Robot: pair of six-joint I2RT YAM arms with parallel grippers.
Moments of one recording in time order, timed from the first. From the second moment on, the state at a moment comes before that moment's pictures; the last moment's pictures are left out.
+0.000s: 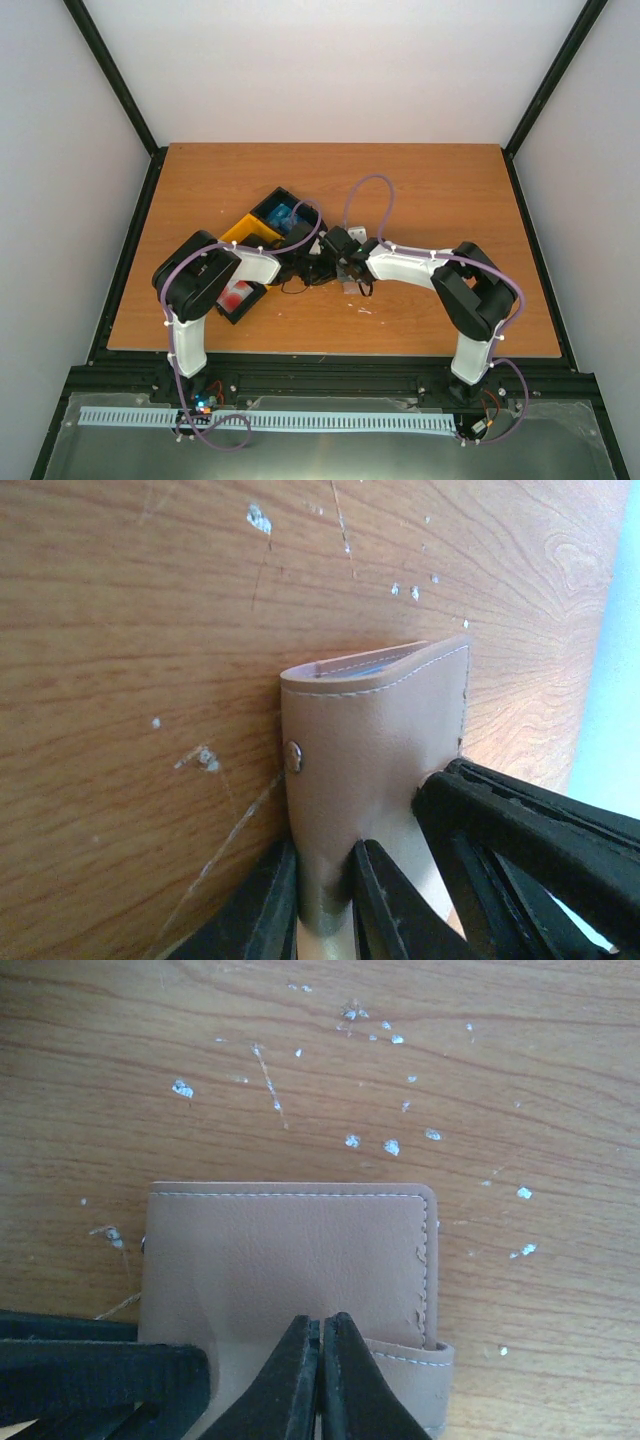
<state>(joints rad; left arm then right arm) -0.69 1.92 0.90 0.21 0.46 -1.00 0.81 1.81 1.09 -0.52 0.38 0.63</state>
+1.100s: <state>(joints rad) -0.69 1.93 0.90 0.21 0.47 -1.00 0.83 1.74 1.02 -0.49 0.36 0.69</state>
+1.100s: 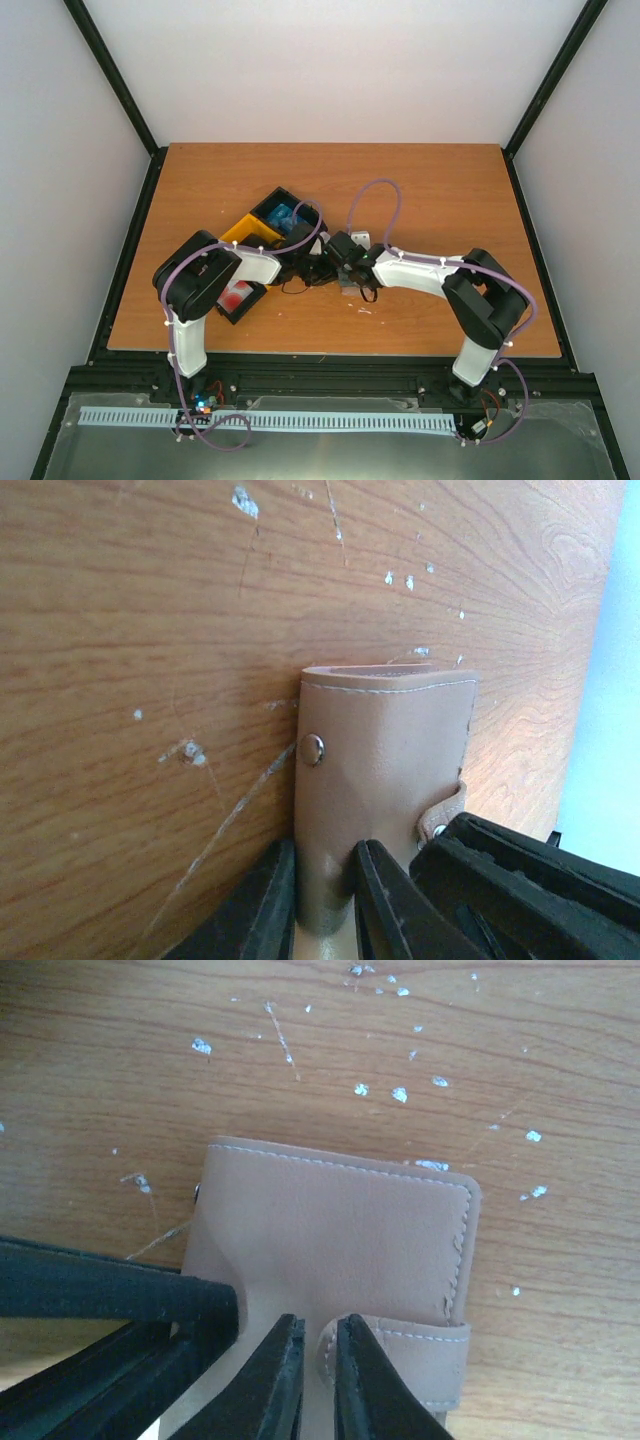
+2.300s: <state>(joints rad) -0.69 1.93 0.90 0.21 0.47 -1.00 0.62 1.59 0.89 -0.40 0.04 0.74</state>
